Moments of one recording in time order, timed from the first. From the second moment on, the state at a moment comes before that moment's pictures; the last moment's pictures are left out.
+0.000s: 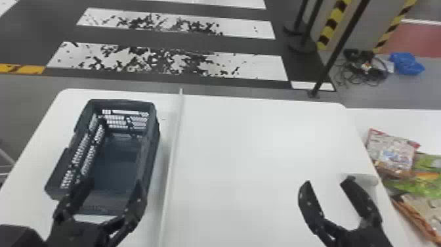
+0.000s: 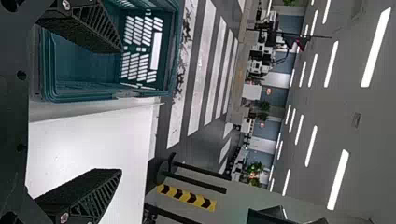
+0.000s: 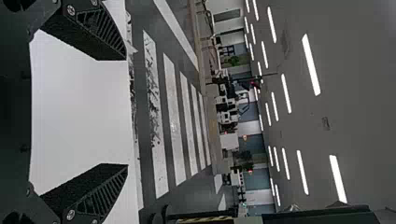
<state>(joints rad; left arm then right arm) 0.89 0.17 -0.06 -2.23 0.22 -0.03 -0.04 0.93 -0.12 -0.06 -2.11 -0.28 -0.29 0.18</state>
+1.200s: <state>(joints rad) 0.90 0.17 -0.06 -2.21 0.22 -0.11 -0.04 0.94 -0.13 -0.06 -2.09 -0.29 -0.36 0.18</state>
